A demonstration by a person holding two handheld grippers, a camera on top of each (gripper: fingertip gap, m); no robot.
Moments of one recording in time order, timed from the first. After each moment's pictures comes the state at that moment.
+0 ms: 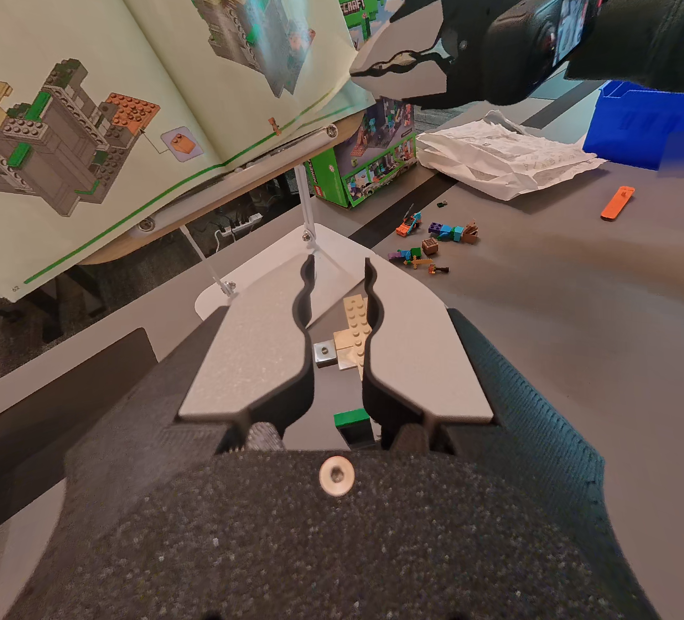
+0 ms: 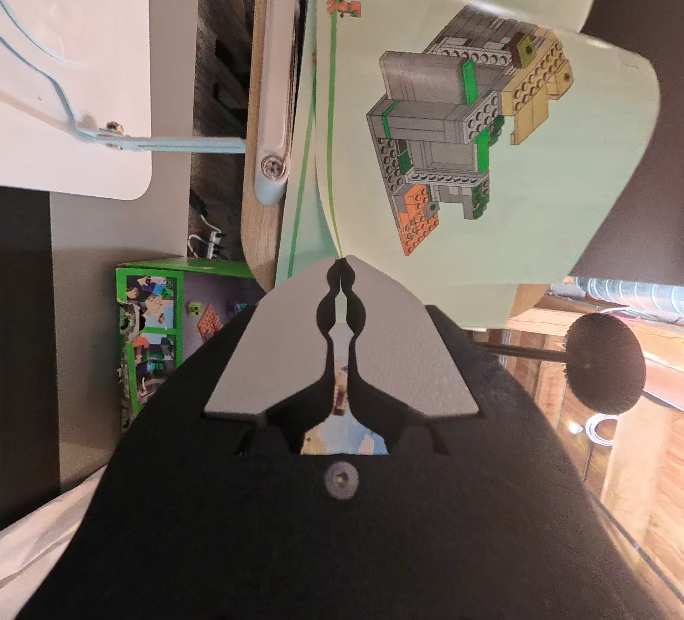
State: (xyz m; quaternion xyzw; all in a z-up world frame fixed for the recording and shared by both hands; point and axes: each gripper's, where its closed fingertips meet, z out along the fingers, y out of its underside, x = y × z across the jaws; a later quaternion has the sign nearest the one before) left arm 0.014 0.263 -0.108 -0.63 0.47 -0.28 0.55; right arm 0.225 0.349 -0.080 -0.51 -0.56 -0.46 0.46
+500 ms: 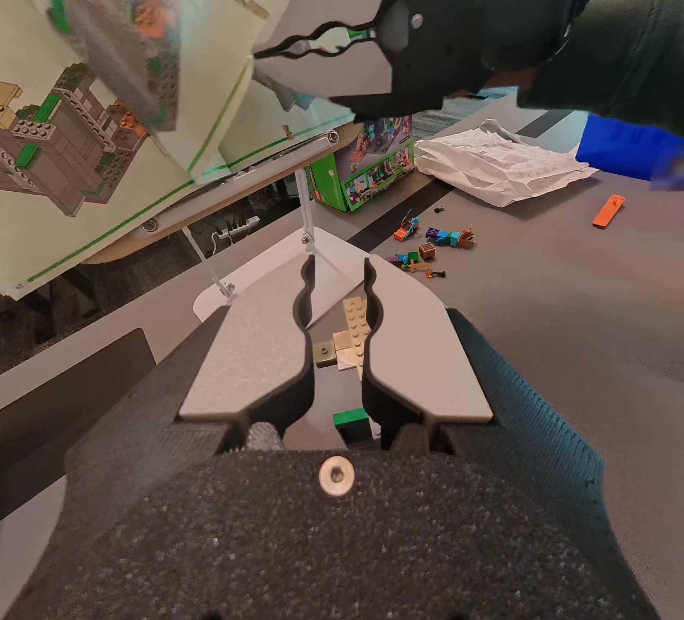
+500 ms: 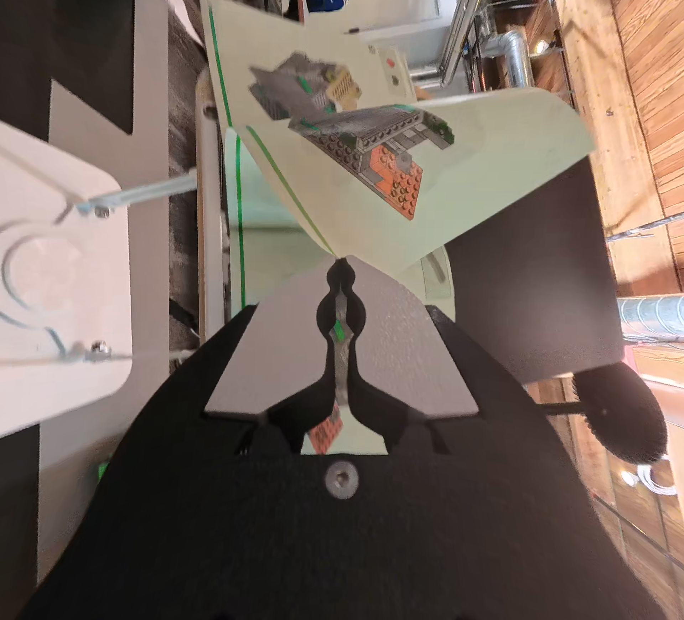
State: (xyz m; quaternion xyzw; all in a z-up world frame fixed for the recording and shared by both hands) left arm 0.010 0.263 -0.103 -0.63 0.46 -0.29 0.56; right arm 0.104 0.361 -0.033 -0.47 -0.54 -0.38 0.59
